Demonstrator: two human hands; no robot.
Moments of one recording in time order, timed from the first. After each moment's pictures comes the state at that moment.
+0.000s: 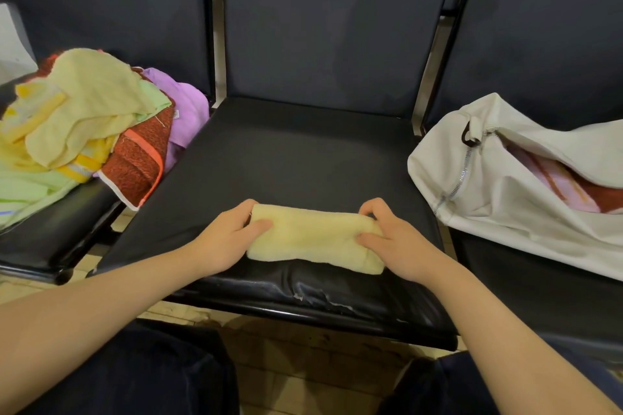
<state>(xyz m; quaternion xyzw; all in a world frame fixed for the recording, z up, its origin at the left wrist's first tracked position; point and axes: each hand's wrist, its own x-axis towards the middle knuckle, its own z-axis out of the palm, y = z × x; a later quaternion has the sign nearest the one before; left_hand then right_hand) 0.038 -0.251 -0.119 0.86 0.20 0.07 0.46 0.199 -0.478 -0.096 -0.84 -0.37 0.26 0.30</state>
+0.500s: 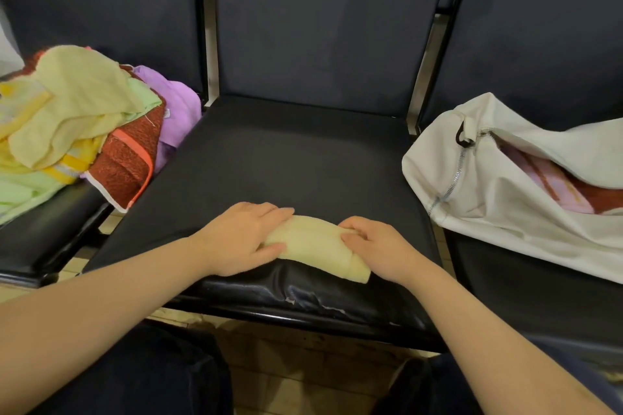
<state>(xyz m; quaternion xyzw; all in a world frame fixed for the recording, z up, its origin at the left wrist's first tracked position) 0.058 -0.250 -0.121 1.00 -0.02 0.00 0.07 0.200 -0.465 -0.111 -0.85 -0.35 0.29 0.28</state>
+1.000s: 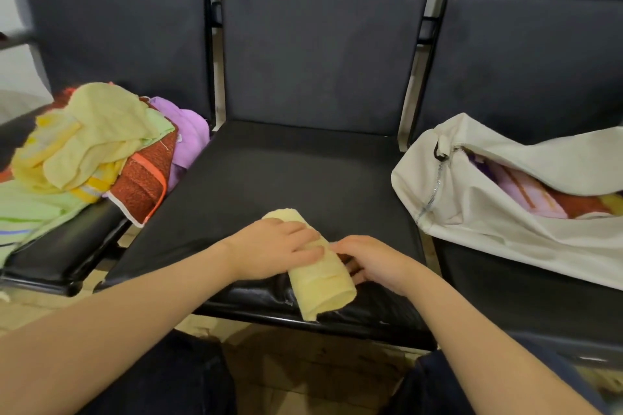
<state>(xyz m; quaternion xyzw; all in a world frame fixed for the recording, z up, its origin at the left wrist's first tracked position) 0.071 -0.283 -0.101 0.94 -0.27 0.16 -0.10 0.184 -0.473 -0.092 -0.73 -0.25 0.48 0.42</state>
